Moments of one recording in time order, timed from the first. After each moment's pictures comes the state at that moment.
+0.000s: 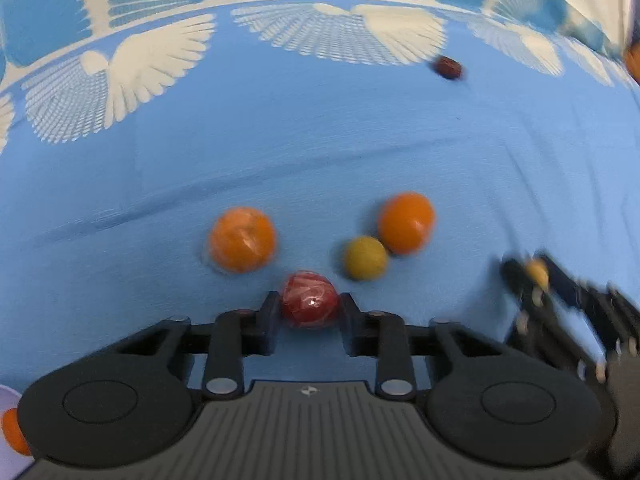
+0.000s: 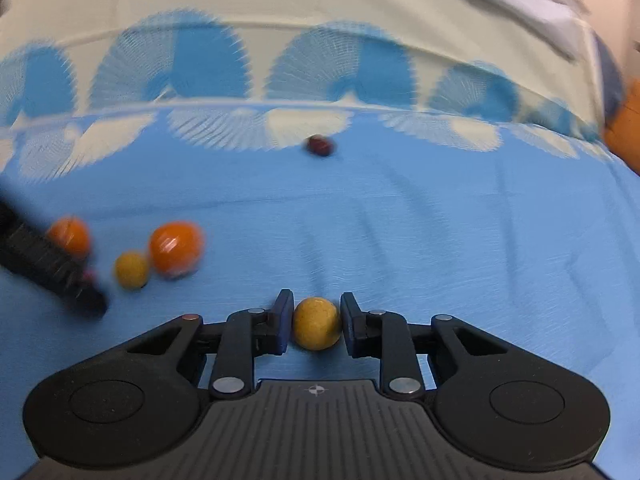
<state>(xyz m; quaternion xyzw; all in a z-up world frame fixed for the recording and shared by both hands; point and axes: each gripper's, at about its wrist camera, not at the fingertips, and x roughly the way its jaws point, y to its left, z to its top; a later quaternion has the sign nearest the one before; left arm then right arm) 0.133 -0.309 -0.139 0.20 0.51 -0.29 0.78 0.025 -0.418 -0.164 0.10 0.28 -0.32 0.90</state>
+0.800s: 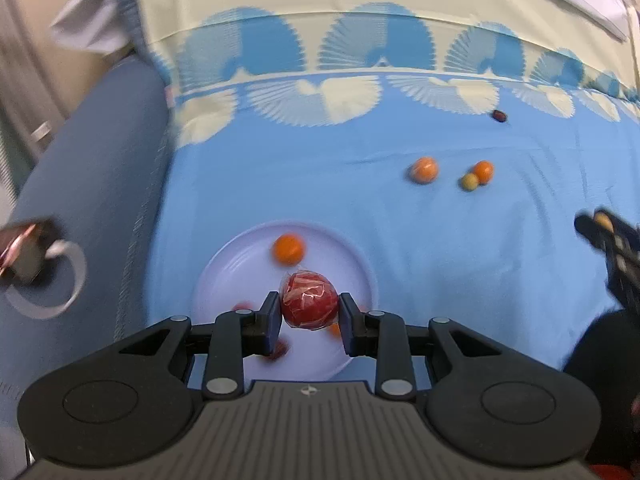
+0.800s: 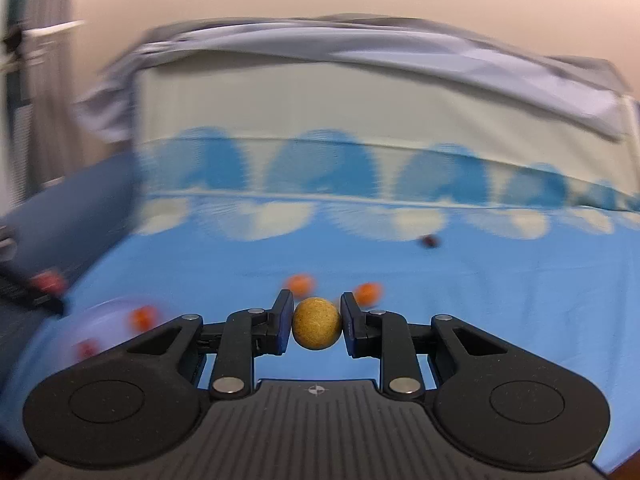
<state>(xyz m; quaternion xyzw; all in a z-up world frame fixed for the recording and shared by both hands) 0.000 -0.044 0.014 0.18 0.43 -0.19 0.86 -0.110 -0.231 -0.039 0.07 0.20 -0.15 0.97</state>
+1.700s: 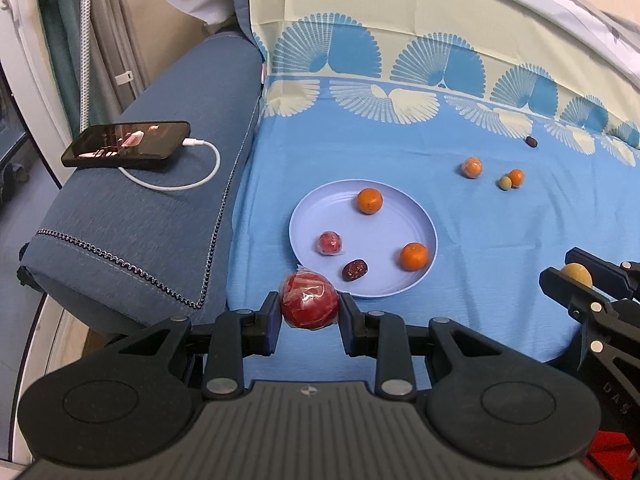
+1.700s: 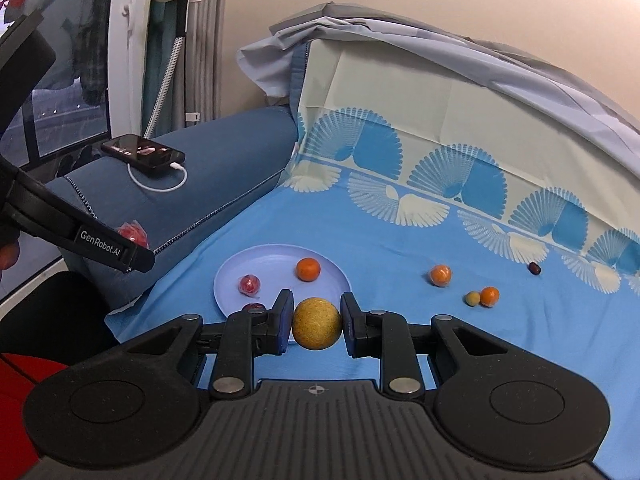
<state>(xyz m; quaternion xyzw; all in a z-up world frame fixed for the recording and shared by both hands) -0.070 0.082 0.031 0.11 0.42 -0.14 0.89 -0.139 -0.089 0.000 -0.04 0.25 -0.02 0.97</state>
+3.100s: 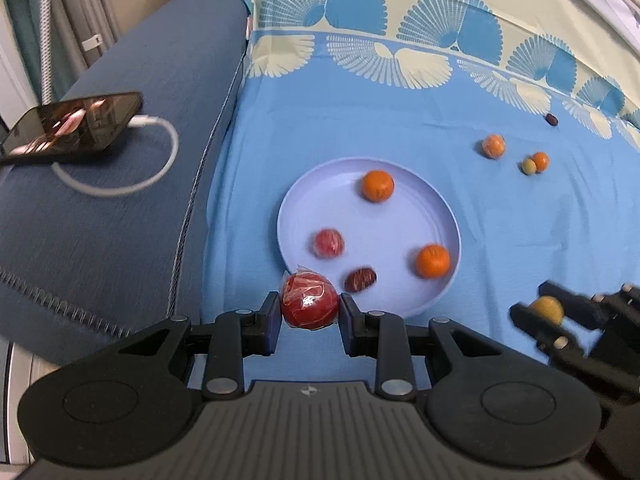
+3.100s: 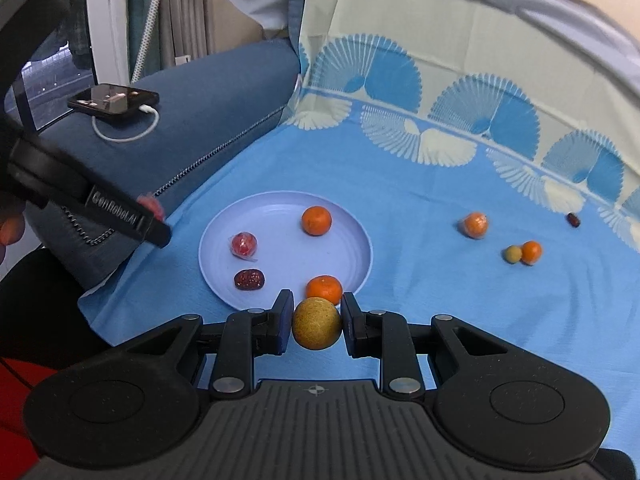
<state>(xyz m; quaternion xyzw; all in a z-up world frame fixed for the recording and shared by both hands) 0.019 0.055 -0.016 0.11 0.48 -0.15 0.86 -0.052 -0.104 -0.048 -0.01 0.35 -0.01 0.94</state>
